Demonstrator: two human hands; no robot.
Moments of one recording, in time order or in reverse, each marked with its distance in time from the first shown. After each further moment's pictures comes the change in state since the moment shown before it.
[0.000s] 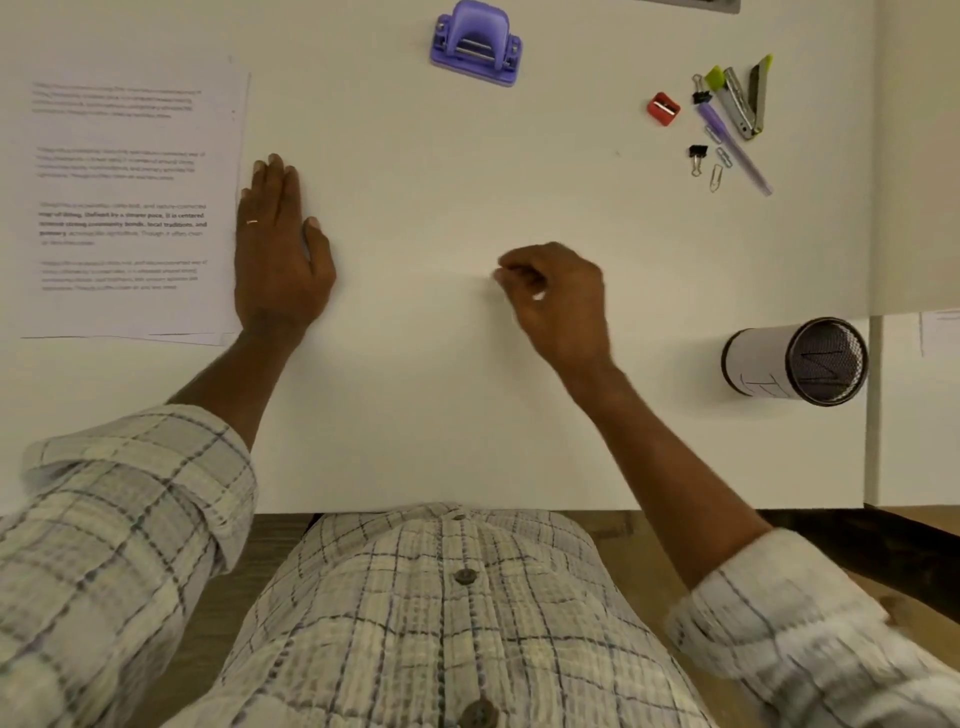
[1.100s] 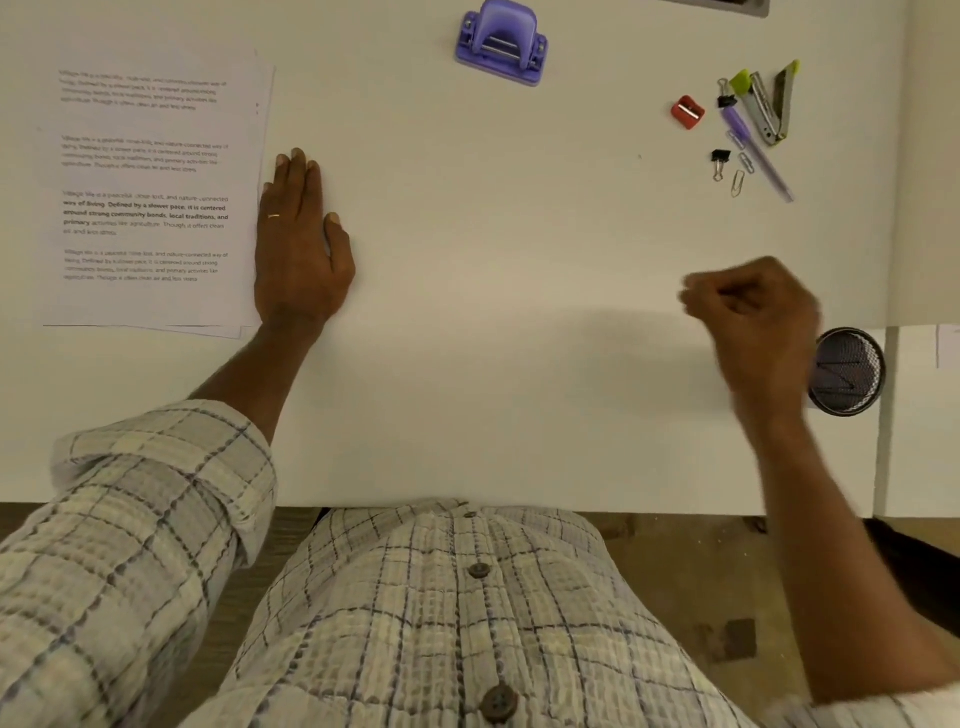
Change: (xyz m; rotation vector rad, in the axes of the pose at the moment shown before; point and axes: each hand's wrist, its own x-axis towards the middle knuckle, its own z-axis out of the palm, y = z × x) left_hand 0.001 0.000 0.000 0.008 -0.013 -0.002; right_hand -0.025 0.050 -0.114 0.242 0.244 0.404
